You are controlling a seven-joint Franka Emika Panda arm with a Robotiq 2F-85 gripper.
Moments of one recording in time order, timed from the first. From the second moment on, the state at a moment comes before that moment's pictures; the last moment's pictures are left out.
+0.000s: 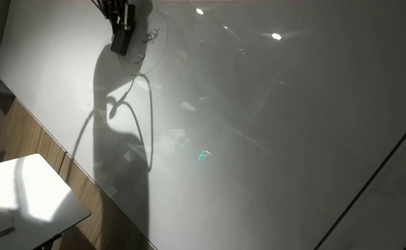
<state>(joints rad) 0.10 -0.19 0.27 -1.87 -0.27 2.11 0.44</state>
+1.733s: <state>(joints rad) 0.16 -0.12 0.25 -1.77 -0.42 1.94 0.51</state>
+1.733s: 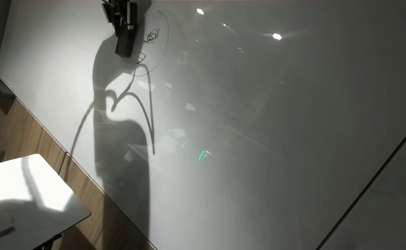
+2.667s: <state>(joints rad) 0.16 -0.13 0.24 -1.99 -0.43 2.16 0.54</state>
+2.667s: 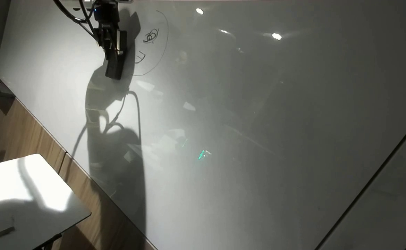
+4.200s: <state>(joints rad) 0.03 -0.21 0.16 -2.01 -0.50 2.07 0.45</state>
